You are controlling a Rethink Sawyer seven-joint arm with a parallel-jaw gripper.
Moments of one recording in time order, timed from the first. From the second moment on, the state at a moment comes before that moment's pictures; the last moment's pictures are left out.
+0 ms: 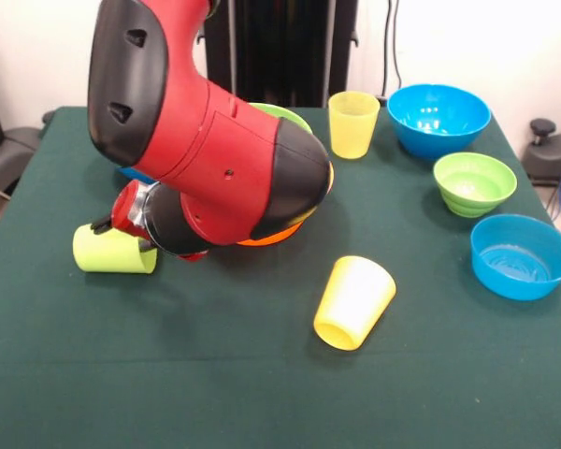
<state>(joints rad) -0.10 0.06 -0.40 0.62 -0.40 1.30 1.80</state>
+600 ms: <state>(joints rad) -0.09 0.06 -0.42 0.62 -0.46 1.28 1.80</state>
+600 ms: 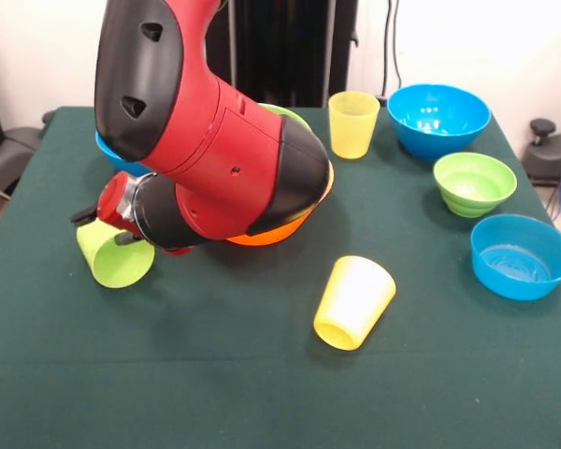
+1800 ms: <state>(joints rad) -0.16 0.06 -0.42 0.72 -0.44 1.22 1.80</state>
